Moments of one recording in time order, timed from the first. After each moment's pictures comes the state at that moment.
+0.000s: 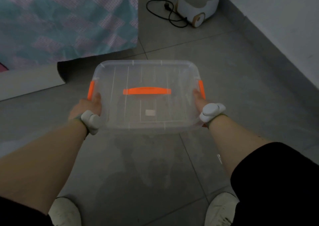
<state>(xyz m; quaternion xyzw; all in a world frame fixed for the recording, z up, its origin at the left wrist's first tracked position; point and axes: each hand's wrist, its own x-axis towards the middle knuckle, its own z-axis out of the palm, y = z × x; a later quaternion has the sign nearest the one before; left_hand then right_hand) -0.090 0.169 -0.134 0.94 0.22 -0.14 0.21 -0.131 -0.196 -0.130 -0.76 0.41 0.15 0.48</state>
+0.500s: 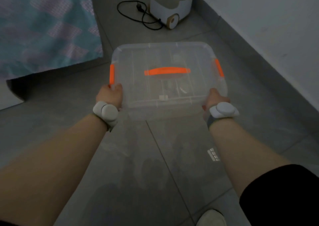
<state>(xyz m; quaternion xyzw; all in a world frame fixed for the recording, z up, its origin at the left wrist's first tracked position) -0.017 -0.016 -0.130 0.87 0.19 -0.12 0.44 -0.094 -0.304 -0.134 -0.58 0.59 -0.11 0.56</state>
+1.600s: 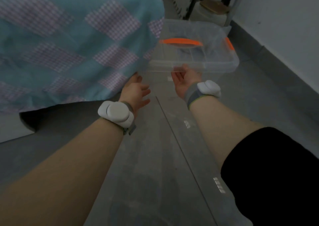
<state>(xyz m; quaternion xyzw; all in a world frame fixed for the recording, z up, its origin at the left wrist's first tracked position) 0.166 0.058 -0.160 0.62 0.12 -0.19 0.75 0.206 -0.102 -0.156 -0.36 0.34 -0.12 0.86</state>
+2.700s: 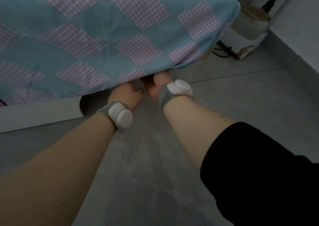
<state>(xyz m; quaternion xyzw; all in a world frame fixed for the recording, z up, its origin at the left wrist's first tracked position) 0.164 0.240 -0.176 0.94 0.04 -0.07 0.33 0.207 0.130 -0.171 -0.39 0.23 0.09 0.89</state>
